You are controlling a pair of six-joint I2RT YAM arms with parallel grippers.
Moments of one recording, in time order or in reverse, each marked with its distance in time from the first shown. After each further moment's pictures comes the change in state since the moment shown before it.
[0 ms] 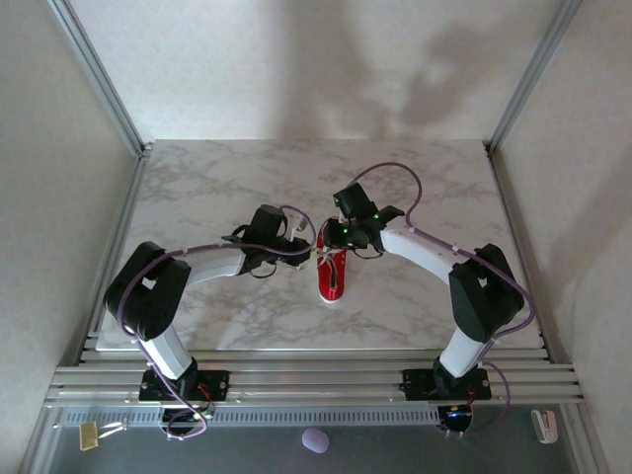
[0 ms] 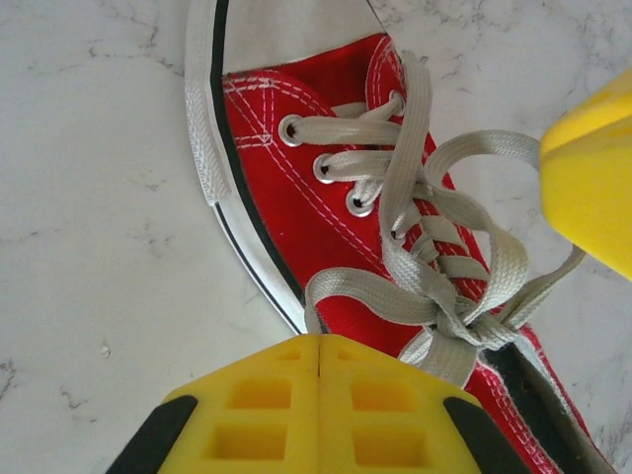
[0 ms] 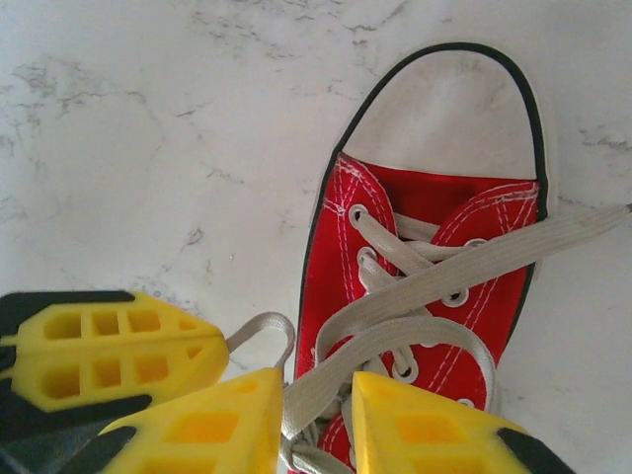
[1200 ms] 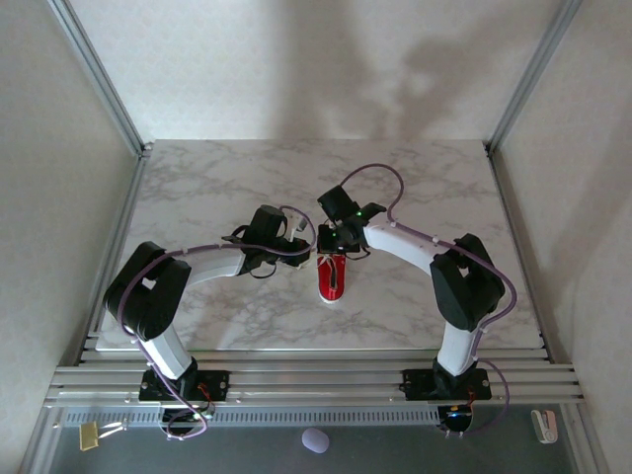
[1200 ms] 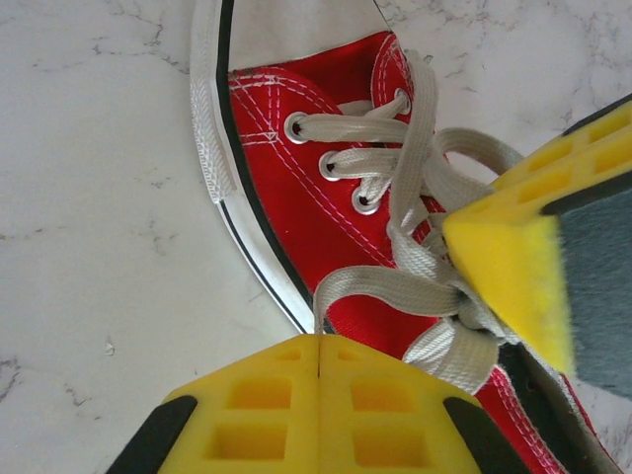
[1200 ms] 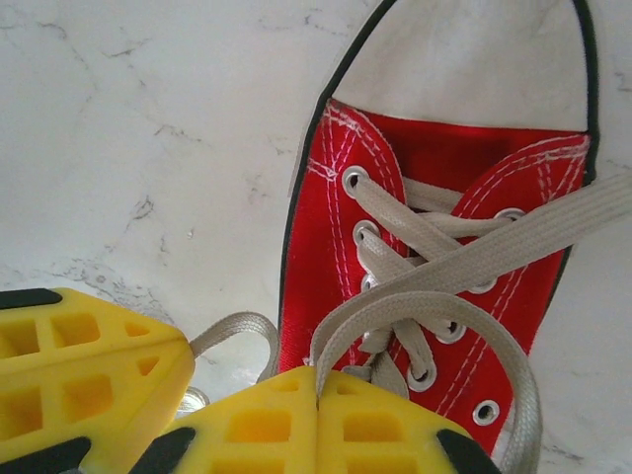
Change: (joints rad) left arm 0.000 0.000 -0.001 0.000 -0.011 0.000; right arm 0.050 0.099 0.092 -0.113 0.070 0.000
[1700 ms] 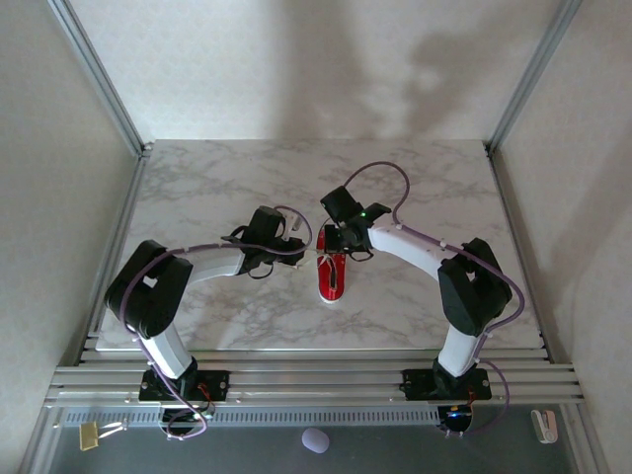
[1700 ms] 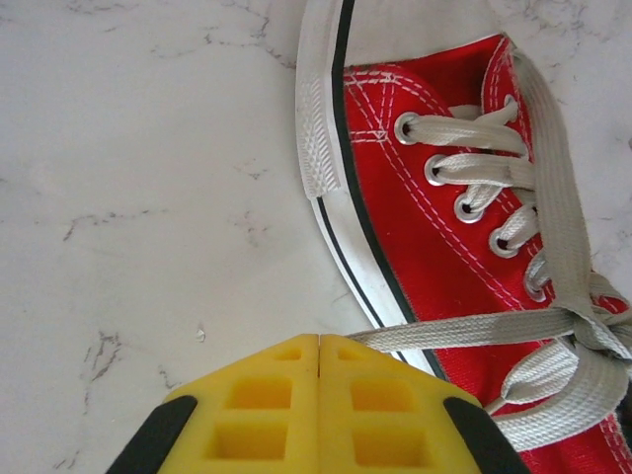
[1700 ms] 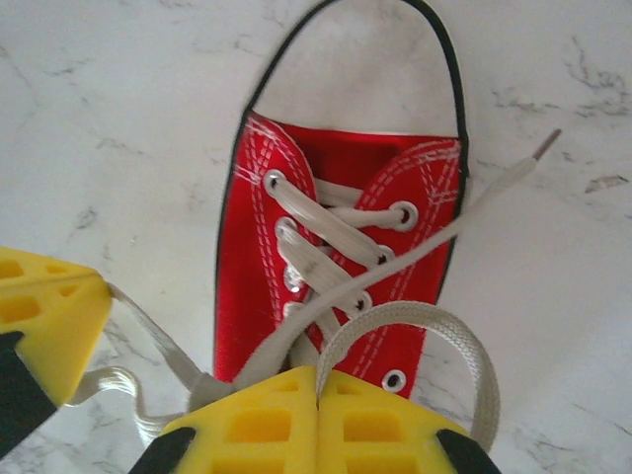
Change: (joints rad) left arm 0.019 0.017 -0.008 -0.008 -0.096 -0.016; right arm 0.002 -0.042 -0.021 -0.055 0.112 -0.008
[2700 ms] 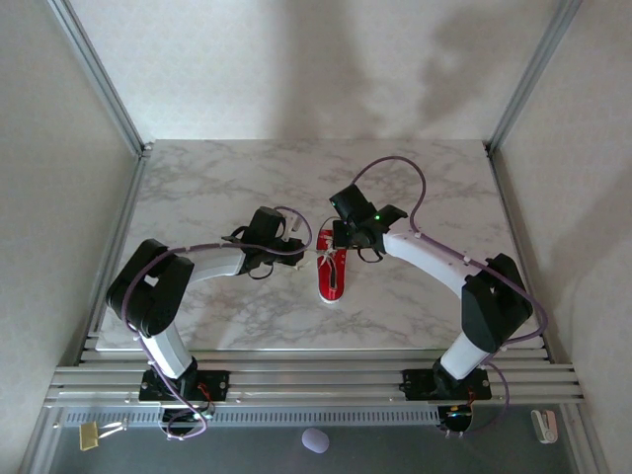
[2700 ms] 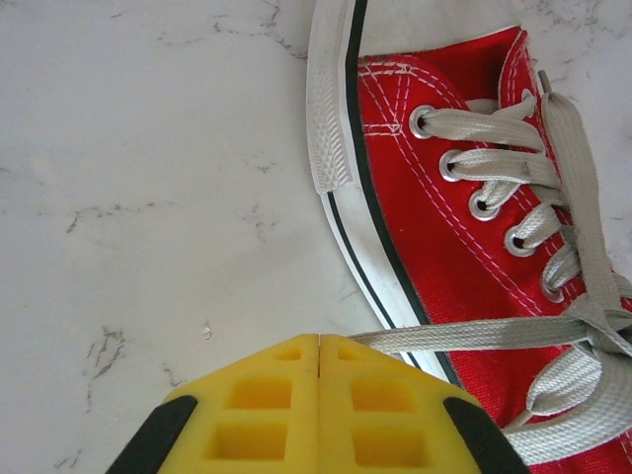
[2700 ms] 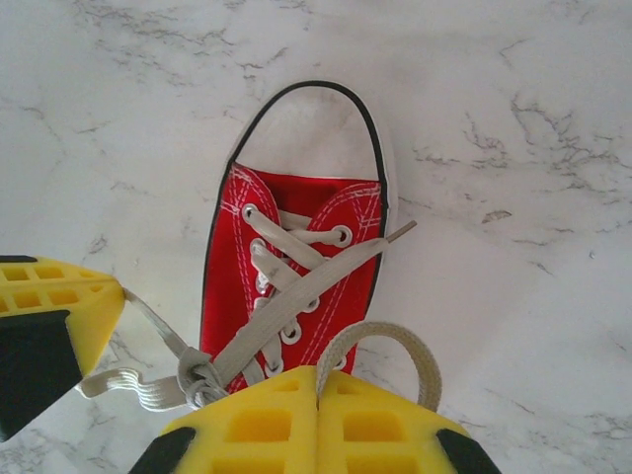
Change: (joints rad) left arm 0.002 0.008 0.000 0.000 0.000 -0.007; right arm 0.000 -0.138 -0.045 0.001 0.090 -0.027
